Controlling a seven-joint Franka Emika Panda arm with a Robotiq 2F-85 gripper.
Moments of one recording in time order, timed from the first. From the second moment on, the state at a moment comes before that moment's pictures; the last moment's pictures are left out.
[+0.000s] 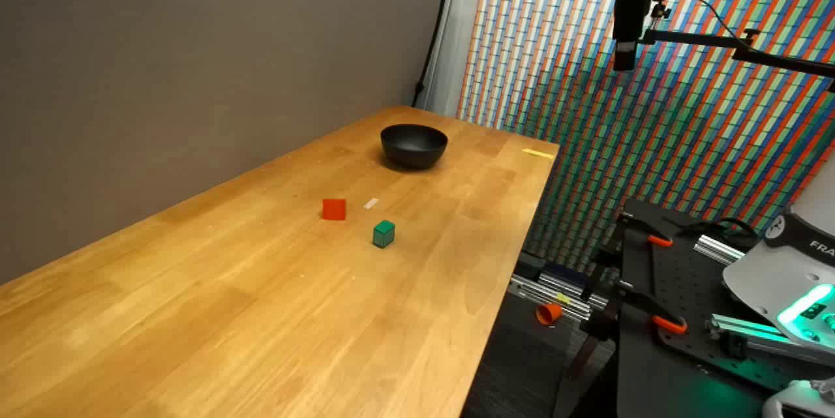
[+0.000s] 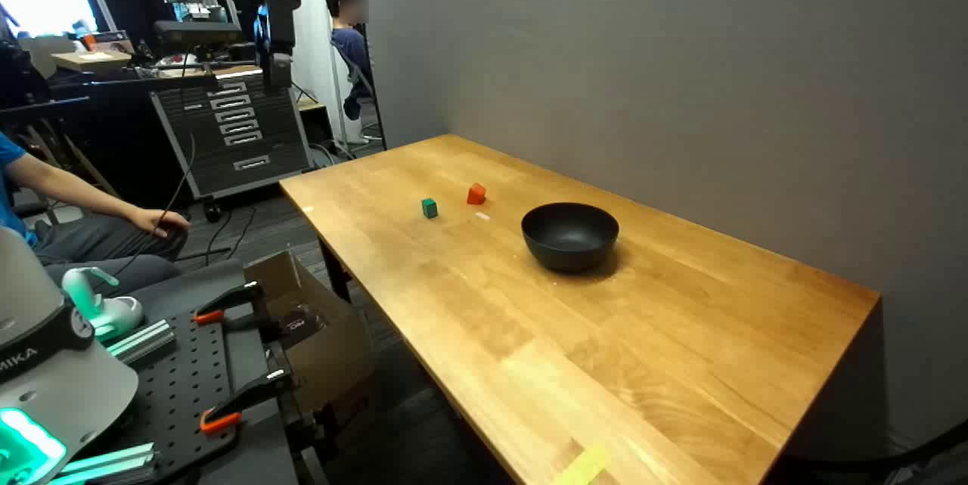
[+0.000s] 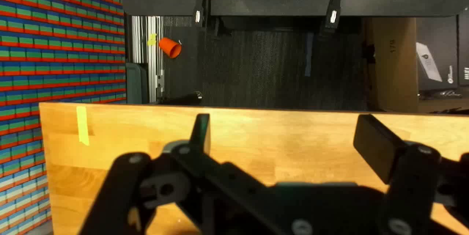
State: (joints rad) arm 0.04 -0.46 0.28 -2.40 -0.08 1.67 0.25
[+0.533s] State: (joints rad) arm 0.04 -0.46 0.28 -2.39 -0.08 1.67 0.25
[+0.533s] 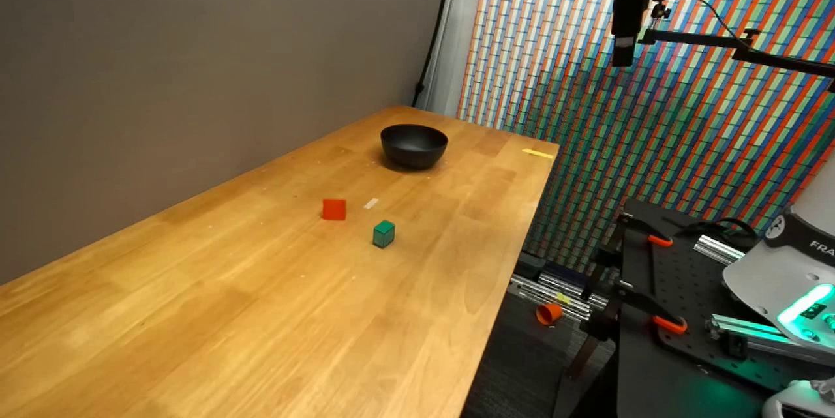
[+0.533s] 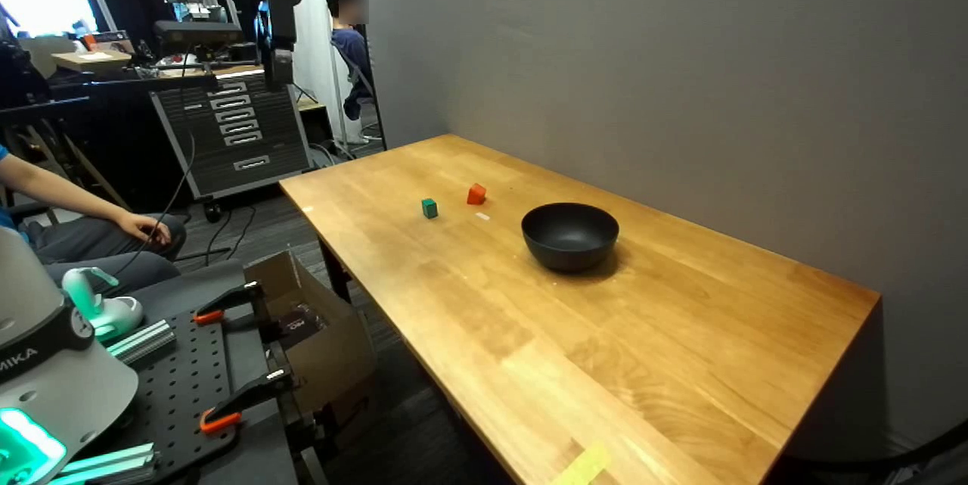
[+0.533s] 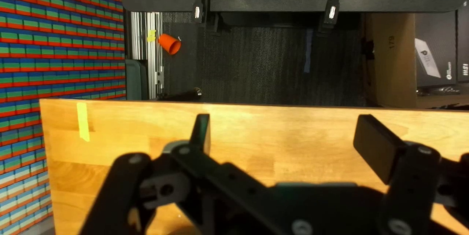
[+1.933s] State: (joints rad) arm 0.19 0.54 0.20 -1.87 -0.07 2.14 0.19
